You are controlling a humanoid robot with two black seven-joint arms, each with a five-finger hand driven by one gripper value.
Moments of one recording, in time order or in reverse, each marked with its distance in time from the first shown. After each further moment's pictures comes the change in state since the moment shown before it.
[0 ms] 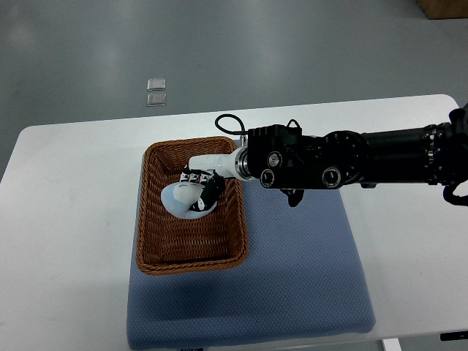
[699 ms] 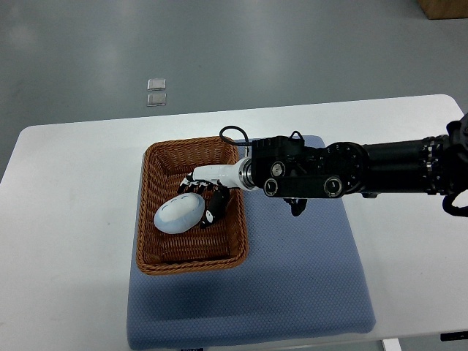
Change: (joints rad) left arm 0.000 0.000 0.000 0.003 0.000 0.000 0.000; right arm -0.038 0.000 0.005 -0.012 -0.015 0.009 0.008
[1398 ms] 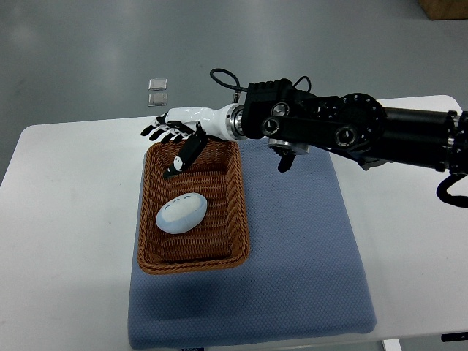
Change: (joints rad) left arm 0.000 0.000 0.001 0.005 0.000 0.002 0.000; right arm -0.020 -0.080 0.362 -0.039 0.017 0.087 0.014
